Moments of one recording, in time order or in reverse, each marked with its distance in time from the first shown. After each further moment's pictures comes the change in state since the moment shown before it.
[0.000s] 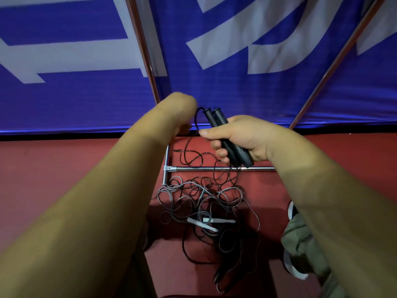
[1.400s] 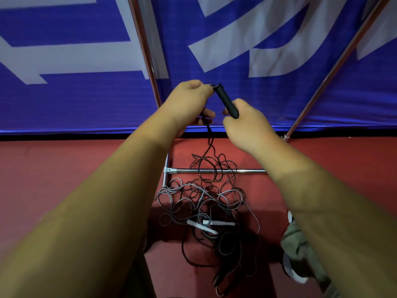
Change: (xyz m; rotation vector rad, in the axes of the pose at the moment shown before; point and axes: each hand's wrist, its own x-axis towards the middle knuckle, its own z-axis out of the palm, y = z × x) left_hand -0.022 0.014 0.003 -0.226 -0.062 0.329; right_hand -0.001 -0.007 0.001 -0.604 0.700 -0.264
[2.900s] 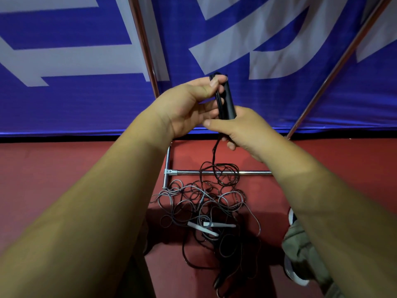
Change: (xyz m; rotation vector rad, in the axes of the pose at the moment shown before) left_hand 0.002 0.001 -0.011 -0.479 -0.276 -0.094; right_hand 0.008 0.005 0.007 0.466 -0.227 -0.035
